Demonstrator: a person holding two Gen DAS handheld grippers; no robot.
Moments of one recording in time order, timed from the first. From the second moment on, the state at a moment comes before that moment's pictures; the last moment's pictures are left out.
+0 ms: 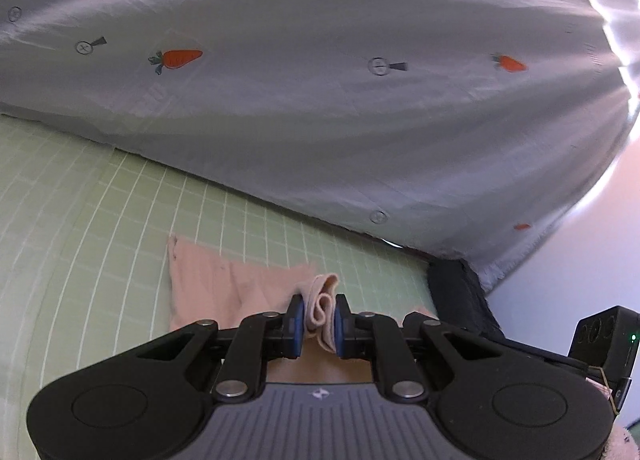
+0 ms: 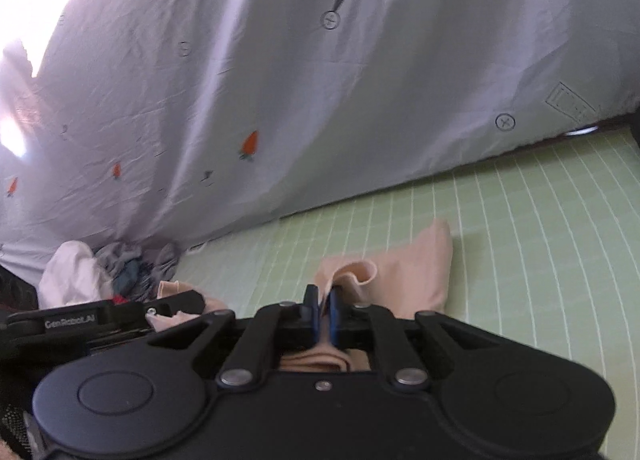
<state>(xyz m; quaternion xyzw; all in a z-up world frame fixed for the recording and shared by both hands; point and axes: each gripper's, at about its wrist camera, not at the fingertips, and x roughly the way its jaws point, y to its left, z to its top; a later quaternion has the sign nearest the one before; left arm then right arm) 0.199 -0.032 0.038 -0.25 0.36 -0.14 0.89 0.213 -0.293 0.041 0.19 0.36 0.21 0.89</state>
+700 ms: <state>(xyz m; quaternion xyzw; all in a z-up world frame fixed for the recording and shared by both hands) 0.314 0.011 -0.080 -0.27 0.46 -0.04 0.85 0.353 -0.330 -0.057 0.23 0.40 0.08 0.88</state>
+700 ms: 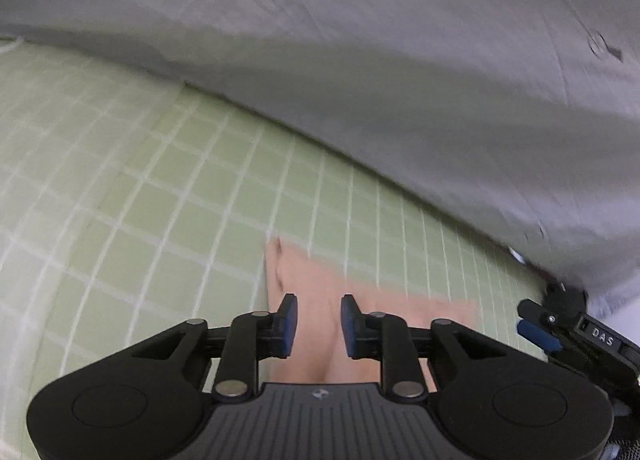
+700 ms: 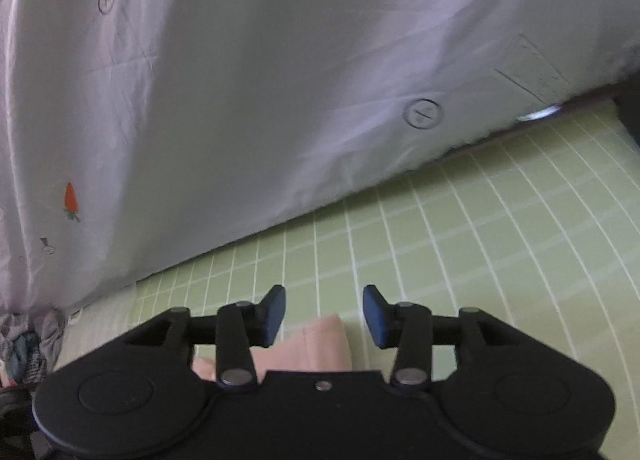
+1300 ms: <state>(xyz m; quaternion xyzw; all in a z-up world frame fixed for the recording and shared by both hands) 0.260 -0.010 -0.061 -0.28 0.41 -0.11 0.86 0.277 -0.310 -0.036 0.21 0.46 0.13 0.85</state>
